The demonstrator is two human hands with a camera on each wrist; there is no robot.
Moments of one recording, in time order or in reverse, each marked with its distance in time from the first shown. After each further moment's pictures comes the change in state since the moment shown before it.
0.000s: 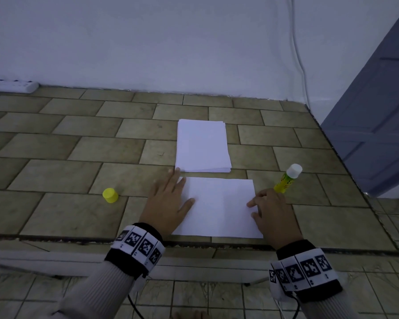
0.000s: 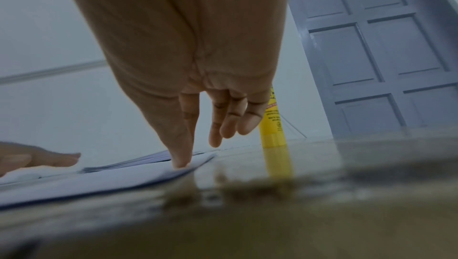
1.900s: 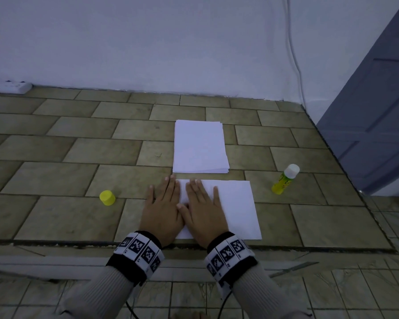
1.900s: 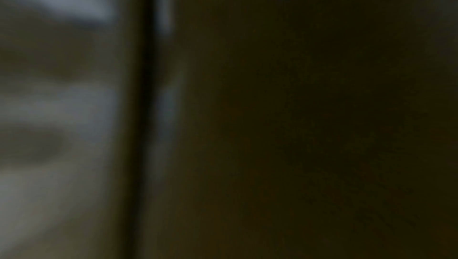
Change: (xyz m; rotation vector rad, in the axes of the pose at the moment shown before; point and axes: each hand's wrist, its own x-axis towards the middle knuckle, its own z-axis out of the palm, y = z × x) left_hand 0.001 -0.015 0.037 0.144 0.134 0.037; right_hand 0.029 -0.111 0.070 0.076 -0.086 -0.258
